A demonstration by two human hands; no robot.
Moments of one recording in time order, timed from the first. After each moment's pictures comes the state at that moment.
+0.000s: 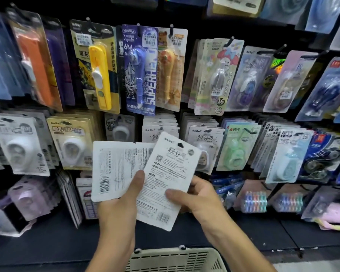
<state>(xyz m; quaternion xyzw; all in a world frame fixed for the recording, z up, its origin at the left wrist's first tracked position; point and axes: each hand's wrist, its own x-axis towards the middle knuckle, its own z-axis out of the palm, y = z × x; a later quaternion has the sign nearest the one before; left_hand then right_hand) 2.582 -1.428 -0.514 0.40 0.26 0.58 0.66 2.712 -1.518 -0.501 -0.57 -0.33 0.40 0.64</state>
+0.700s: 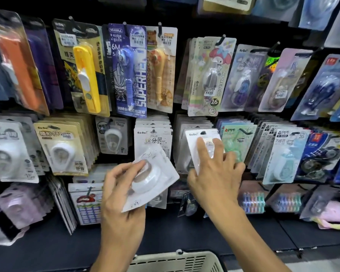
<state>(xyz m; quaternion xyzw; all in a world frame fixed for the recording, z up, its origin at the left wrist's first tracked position) 2.588 -1.422 -0.526 0.72 0.19 0.59 0.31 2.757 -1.496 -0.476 -0.92 -0.34 -0.20 0.09</state>
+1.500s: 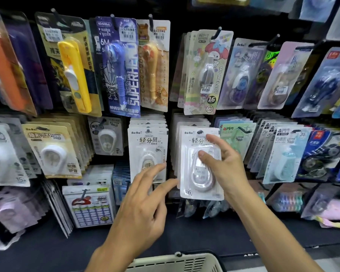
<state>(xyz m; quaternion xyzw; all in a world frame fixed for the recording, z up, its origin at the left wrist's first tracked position) 2.612 -1.415 -0.532 0.90 0.12 0.40 0.13 2.819 -1.504 -0.483 -0.66 -0.33 0.11 0.67</state>
